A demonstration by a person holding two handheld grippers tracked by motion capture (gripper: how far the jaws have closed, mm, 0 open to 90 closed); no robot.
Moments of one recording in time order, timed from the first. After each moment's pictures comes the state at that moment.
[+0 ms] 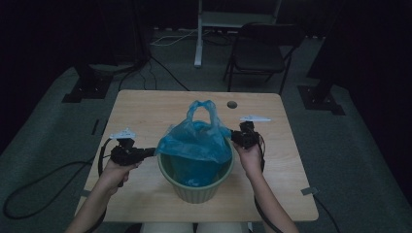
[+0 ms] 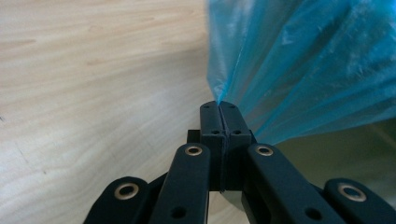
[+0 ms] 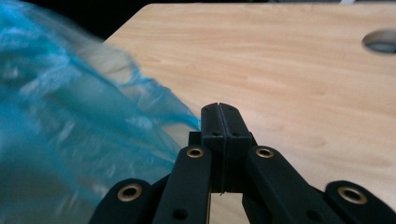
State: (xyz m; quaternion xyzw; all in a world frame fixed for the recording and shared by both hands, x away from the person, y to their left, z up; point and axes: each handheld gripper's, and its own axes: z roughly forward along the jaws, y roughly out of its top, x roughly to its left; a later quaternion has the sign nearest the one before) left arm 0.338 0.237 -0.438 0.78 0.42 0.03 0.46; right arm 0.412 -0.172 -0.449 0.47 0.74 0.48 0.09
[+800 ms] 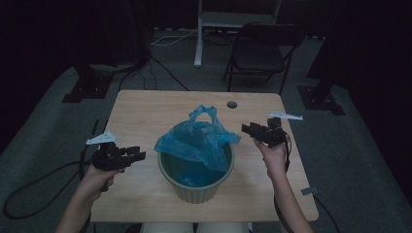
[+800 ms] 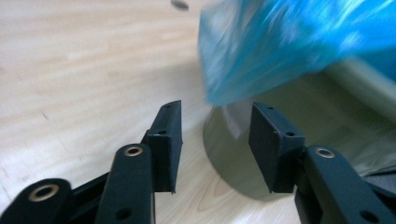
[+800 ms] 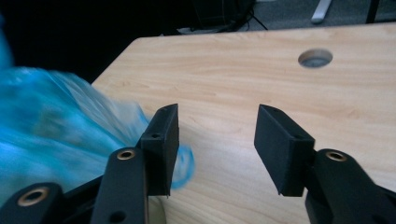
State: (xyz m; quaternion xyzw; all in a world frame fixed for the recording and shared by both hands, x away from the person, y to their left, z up) left arm 0.314 0.276 -0.414 0.76 0.41 0.06 0.50; right arm 0.393 -0.238 -0.409 0.51 0.69 0.51 0.10
